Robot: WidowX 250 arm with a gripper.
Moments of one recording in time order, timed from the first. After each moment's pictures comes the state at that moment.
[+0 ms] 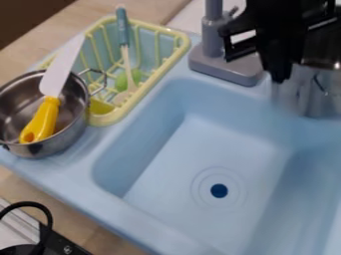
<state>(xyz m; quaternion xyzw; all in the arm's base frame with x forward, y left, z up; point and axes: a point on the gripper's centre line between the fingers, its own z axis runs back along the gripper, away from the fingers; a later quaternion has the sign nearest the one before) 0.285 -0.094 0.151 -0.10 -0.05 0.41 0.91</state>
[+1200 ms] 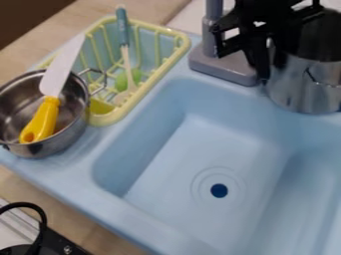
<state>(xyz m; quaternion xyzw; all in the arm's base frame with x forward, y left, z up) 0.294 -0.074 0.151 -0.11 -0.05 0.42 0.90</state>
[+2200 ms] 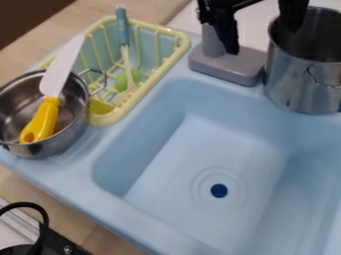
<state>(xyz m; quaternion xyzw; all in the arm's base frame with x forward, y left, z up) 0.278 -0.072 0.194 -0.11 -0.12 0.39 0.90</state>
